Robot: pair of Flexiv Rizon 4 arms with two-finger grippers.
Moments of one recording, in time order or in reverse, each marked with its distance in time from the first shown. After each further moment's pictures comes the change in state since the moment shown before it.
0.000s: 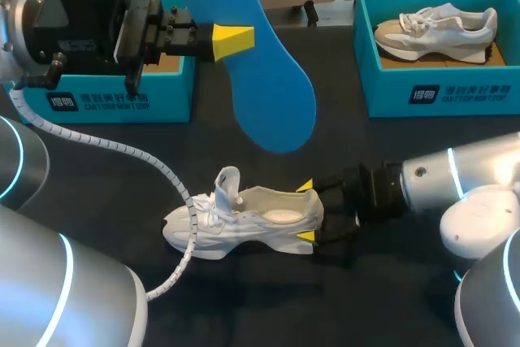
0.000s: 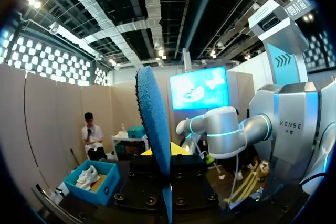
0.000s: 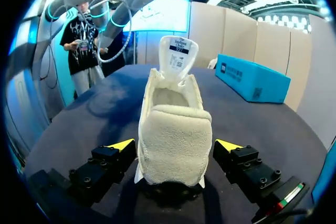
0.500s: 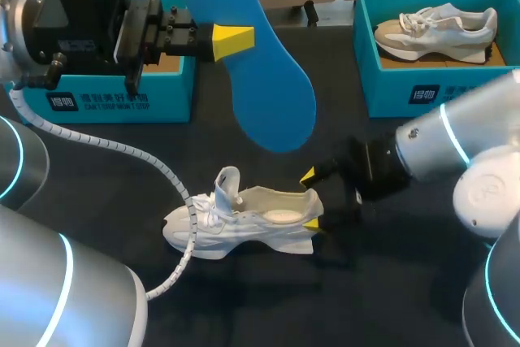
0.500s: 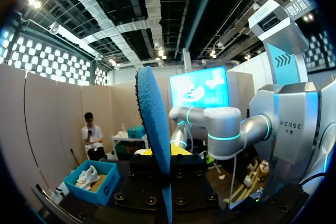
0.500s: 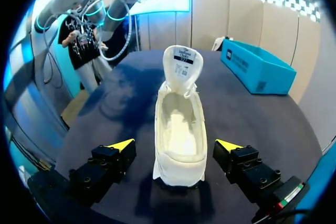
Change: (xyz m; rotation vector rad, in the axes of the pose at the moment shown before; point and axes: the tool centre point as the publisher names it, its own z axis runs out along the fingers) left arm 0.000 0.000 0.000 0.000 0.000 0.000; right arm 0.005 0.041 -0.031 0.220 0.061 0.038
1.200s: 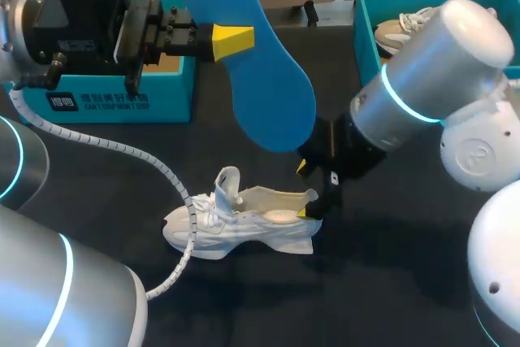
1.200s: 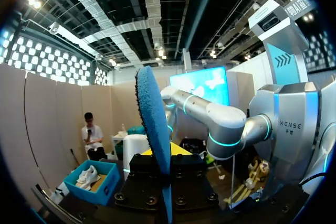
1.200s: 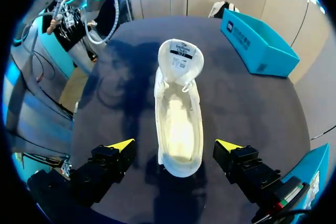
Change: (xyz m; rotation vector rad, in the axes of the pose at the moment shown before) left arm 0.000 0.000 0.000 0.000 0.000 0.000; right arm 0.002 0.027 -0.019 0.375 -0.033 0.046
